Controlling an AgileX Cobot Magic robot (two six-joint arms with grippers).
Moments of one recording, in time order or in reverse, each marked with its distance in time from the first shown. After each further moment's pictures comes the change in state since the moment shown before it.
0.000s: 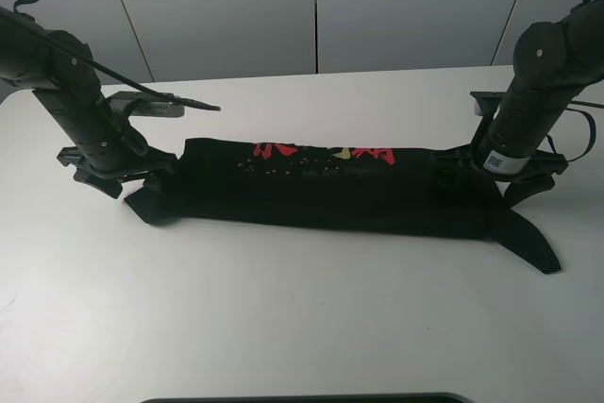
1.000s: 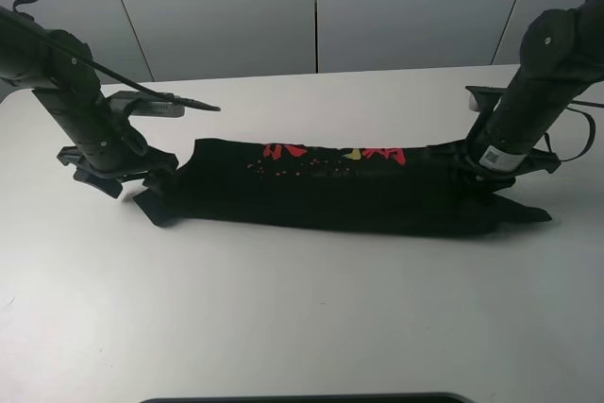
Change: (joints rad) left arm 0.001 -0.002 0.000 0.000 0.000 0.008; right arm -0.002 -0.069 0.006 0.105 0.021 -0.116
